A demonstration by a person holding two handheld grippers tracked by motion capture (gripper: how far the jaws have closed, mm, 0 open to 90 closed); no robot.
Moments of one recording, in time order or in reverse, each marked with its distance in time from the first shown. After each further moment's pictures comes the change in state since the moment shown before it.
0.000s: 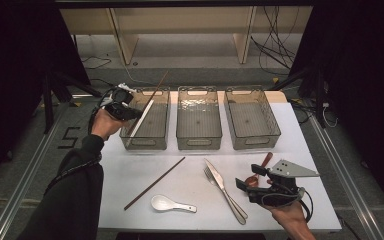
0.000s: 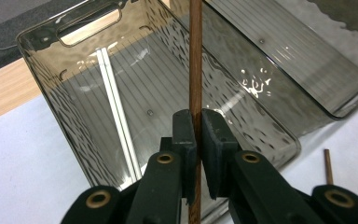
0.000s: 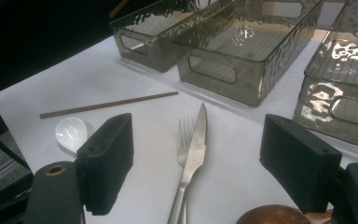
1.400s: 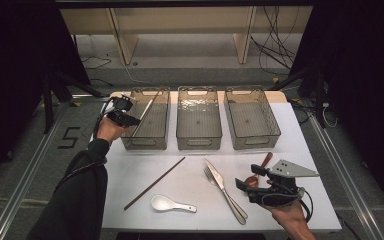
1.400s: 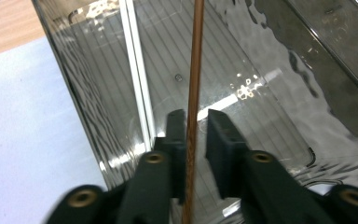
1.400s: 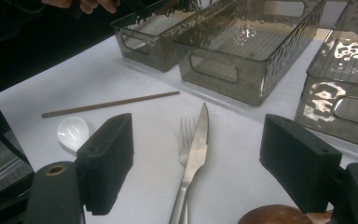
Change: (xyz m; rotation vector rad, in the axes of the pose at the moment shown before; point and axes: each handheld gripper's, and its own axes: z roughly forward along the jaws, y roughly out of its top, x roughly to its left) left arm 0.020 -0.027 0.037 0.090 0.051 -0.141; right arm 0.000 0.000 0.000 0.000 0.006 0.003
